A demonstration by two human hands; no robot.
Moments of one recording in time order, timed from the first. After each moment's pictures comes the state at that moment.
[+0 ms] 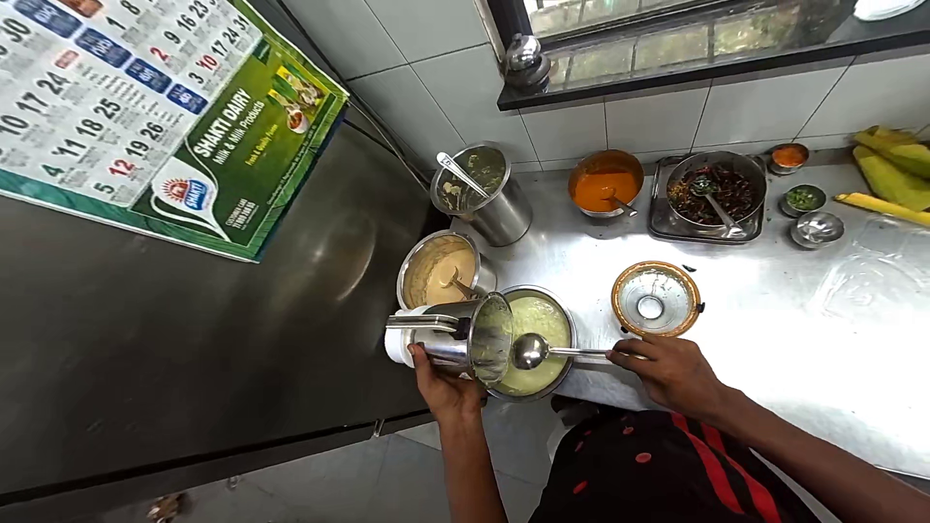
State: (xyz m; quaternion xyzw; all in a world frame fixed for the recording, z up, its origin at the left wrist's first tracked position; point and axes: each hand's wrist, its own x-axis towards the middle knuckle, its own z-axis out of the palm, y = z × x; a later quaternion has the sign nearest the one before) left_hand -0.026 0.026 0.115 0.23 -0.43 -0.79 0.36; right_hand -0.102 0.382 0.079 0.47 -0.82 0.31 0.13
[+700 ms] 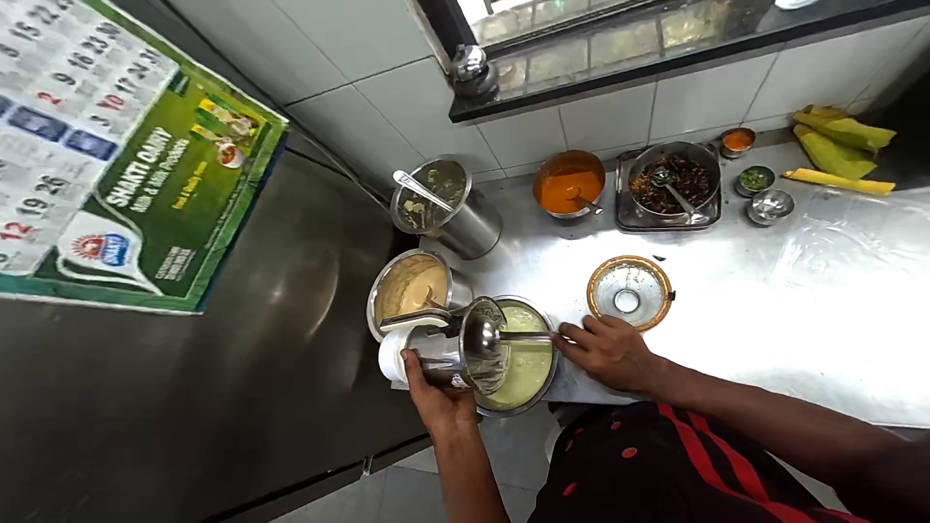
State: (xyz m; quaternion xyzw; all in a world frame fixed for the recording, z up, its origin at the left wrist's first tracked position) left_hand -0.051 0.049 0.131 0.33 -0.44 -0.77 0.31; right_hand -0.113 0.323 0.098 0.45 -0.84 0.21 0.23
